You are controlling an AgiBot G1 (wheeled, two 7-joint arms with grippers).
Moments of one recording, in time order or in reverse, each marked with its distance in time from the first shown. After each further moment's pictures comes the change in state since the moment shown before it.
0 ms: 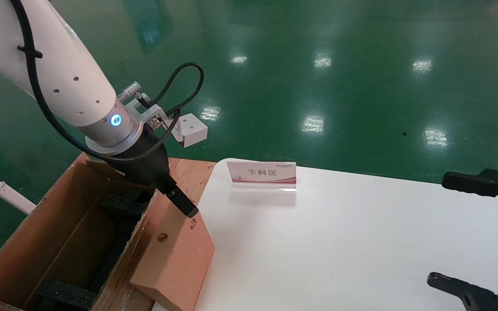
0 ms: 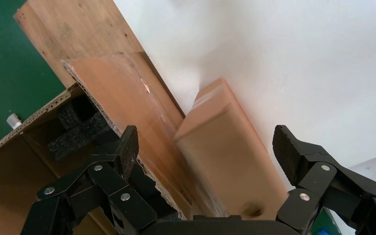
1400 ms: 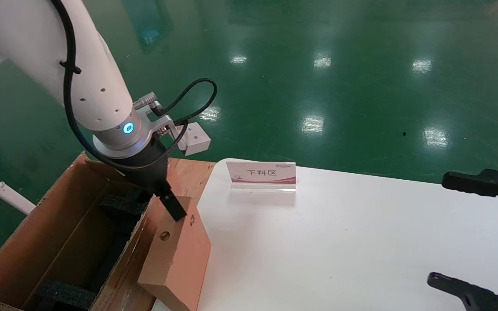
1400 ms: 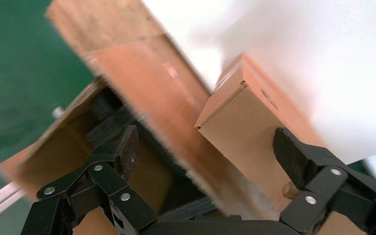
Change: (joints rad) left arm 0.028 0.058 0.011 0.010 0.062 0.045 0.056; right arm -0.001 -0.001 0.003 0.000 -0.002 -0.001 0.001
